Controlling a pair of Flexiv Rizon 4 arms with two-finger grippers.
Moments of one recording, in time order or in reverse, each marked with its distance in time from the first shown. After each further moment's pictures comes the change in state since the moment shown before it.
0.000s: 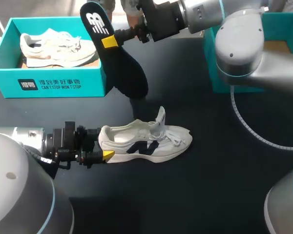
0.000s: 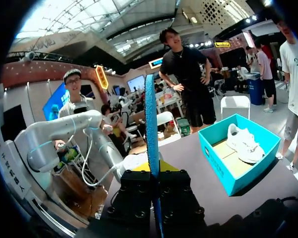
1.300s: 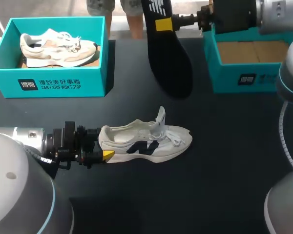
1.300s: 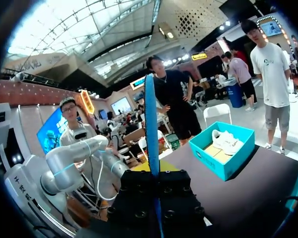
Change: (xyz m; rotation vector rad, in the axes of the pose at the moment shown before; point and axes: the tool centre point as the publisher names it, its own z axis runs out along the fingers) left arm 0.000 0.000 0.000 0.000 0.000 0.000; right arm 0.070 0.009 -0.130 -0.187 -0.127 0.133
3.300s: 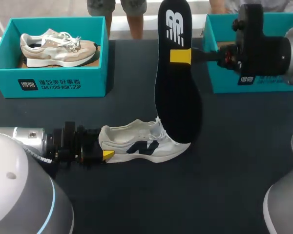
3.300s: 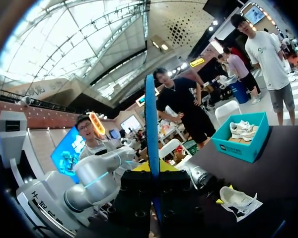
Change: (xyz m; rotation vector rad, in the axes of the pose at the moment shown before) left arm 0.000 0.000 0.000 0.000 0.000 0.000; right arm 0.117 -0.041 -0.032 -0.129 0.087 0.166
